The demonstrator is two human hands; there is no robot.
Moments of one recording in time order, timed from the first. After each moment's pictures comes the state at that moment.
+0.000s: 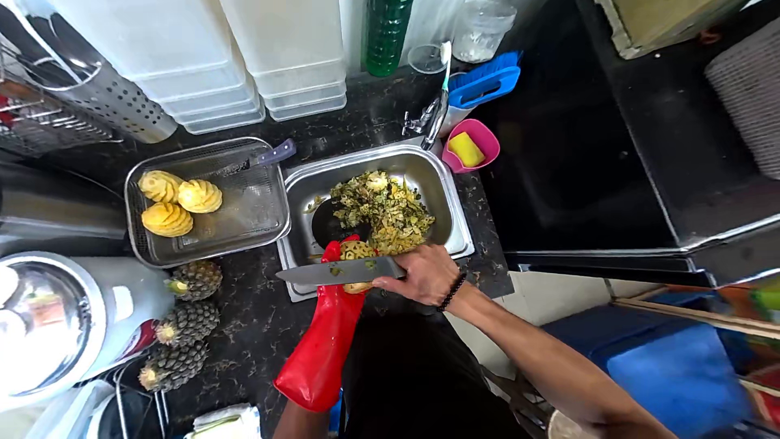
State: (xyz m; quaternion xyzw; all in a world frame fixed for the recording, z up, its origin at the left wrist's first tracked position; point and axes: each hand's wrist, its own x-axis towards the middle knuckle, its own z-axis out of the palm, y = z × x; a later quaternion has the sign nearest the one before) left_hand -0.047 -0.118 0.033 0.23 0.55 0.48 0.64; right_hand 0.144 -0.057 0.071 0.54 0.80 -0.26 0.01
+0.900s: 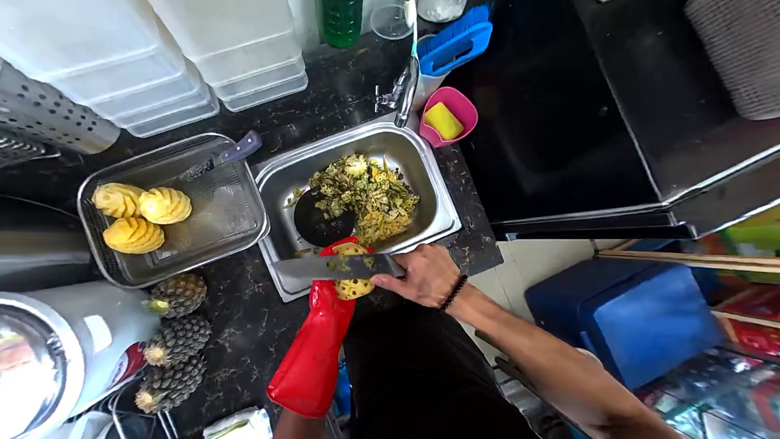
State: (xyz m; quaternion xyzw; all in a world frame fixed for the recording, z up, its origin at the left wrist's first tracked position) left_hand -0.055 -0.137 0.043 0.15 0.46 0.49 0.72; right_hand 0.154 -0.084 0.075 0.61 0.73 -0.31 0.02
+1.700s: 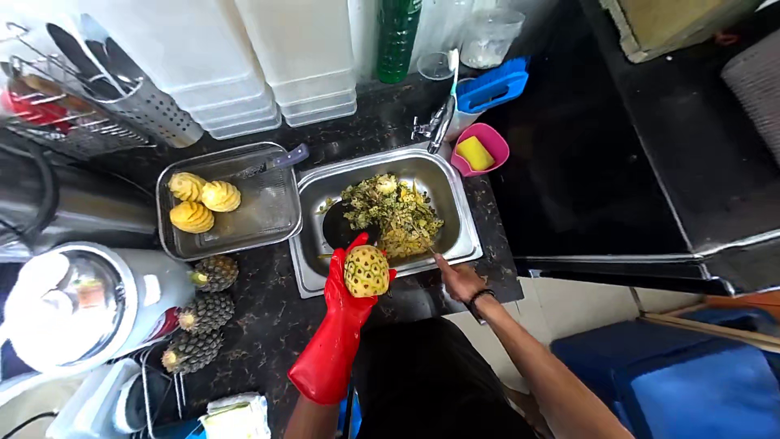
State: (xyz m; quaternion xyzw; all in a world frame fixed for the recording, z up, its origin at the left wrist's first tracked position) left_hand -0.037 -0.103 0.026 -0.10 0.33 0.56 0.75; right_hand 0.232 -0.093 -0.026 0.74 0.45 -0.51 0.01
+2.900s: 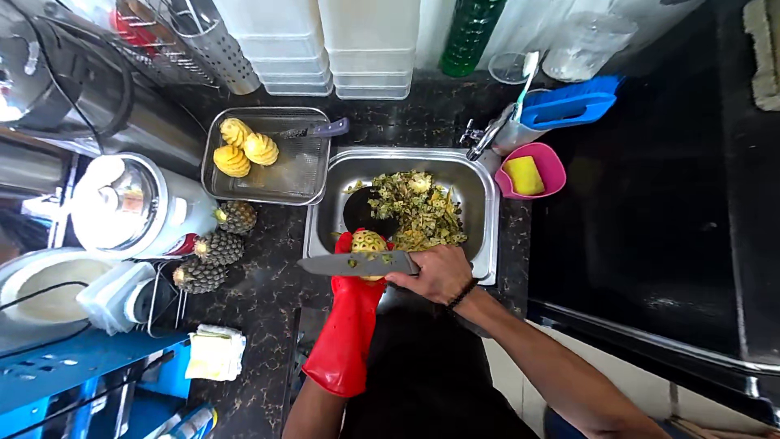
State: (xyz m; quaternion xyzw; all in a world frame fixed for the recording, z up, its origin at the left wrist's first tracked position) left_hand 0.035 -0.114 0.055 -0.11 0.49 0.67 0.55; right_hand 0.188 -0.032 0.051 0.44 0.86 -0.27 -0.02
